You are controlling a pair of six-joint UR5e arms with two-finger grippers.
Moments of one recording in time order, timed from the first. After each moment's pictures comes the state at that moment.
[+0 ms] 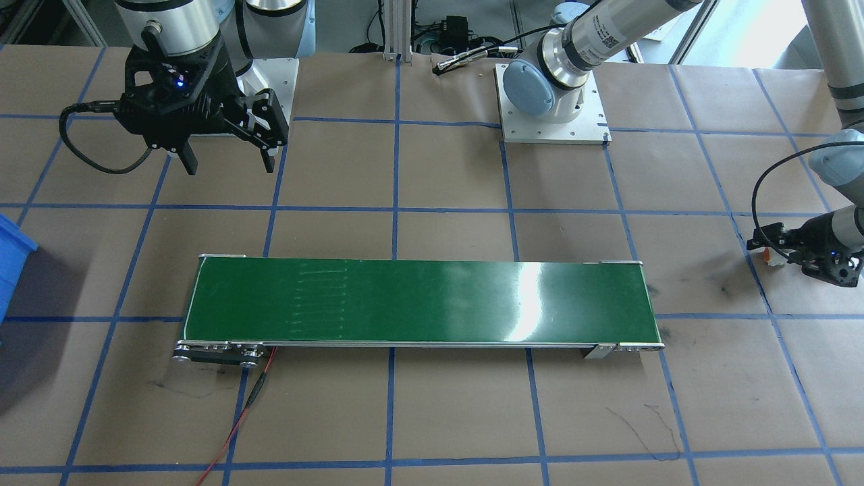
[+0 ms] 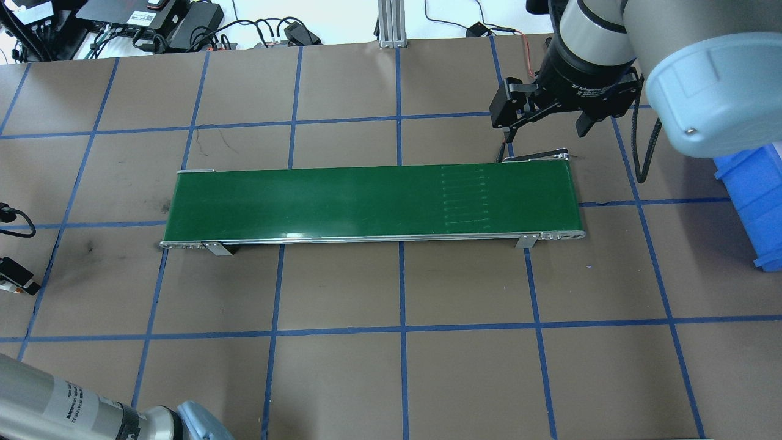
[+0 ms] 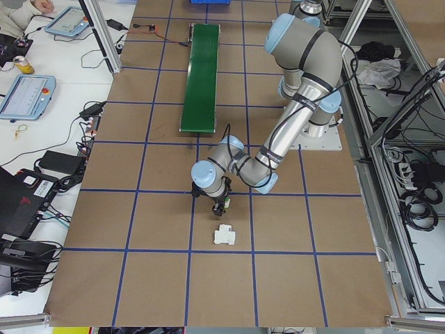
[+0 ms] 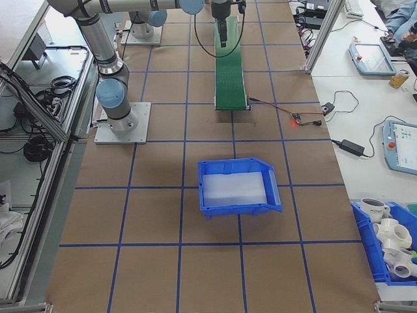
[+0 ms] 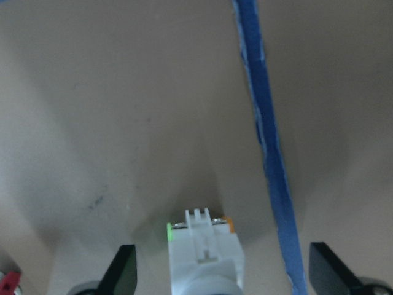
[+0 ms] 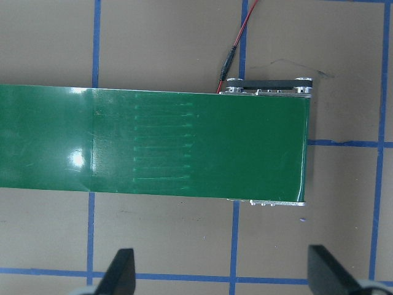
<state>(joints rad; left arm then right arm) -0.67 -2.11 -1.71 -1.11 1.75 1.15 1.66 -1.61 1.60 -1.68 -1.57 0.05</state>
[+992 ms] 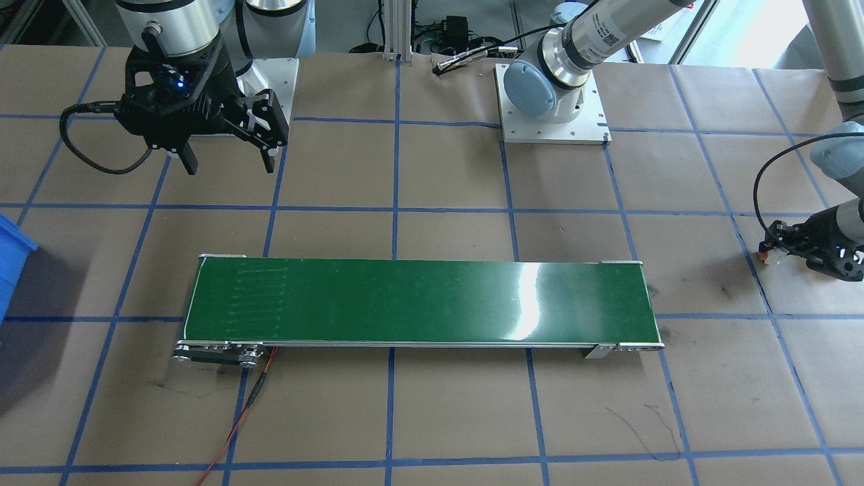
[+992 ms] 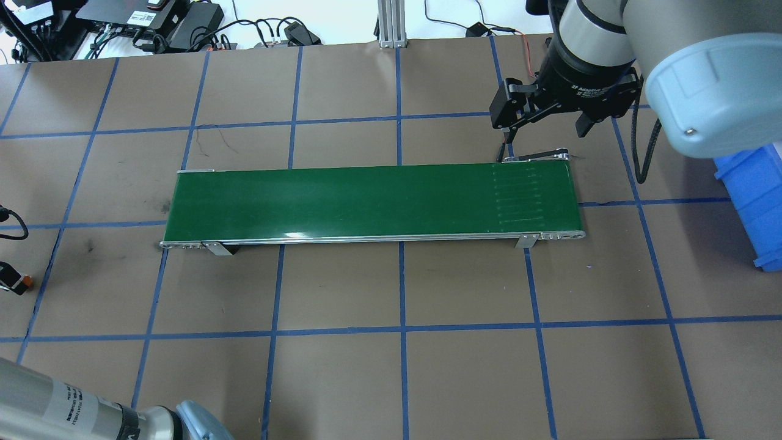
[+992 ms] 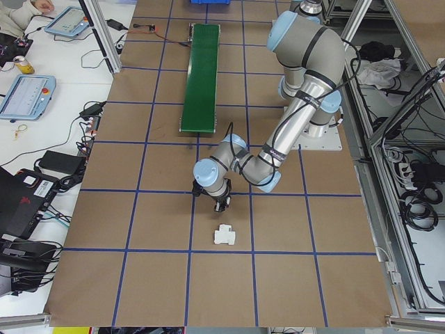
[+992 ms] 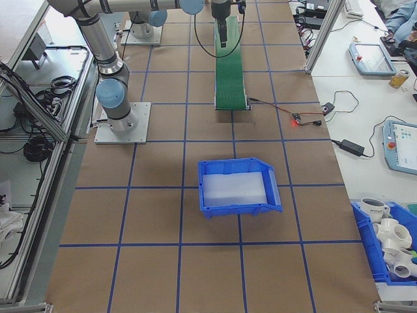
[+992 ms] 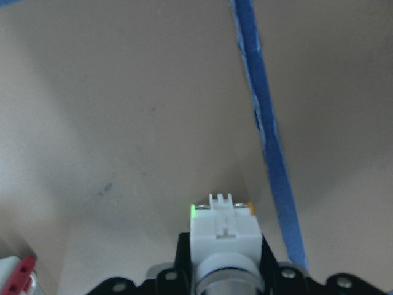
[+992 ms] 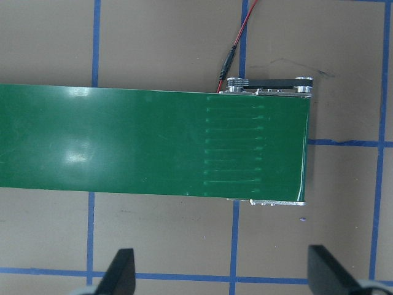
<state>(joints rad) -0.66 -2.08 -1.72 -1.10 1.74 1.20 1.66 -1.61 1.60 -1.68 -1.57 0.05</state>
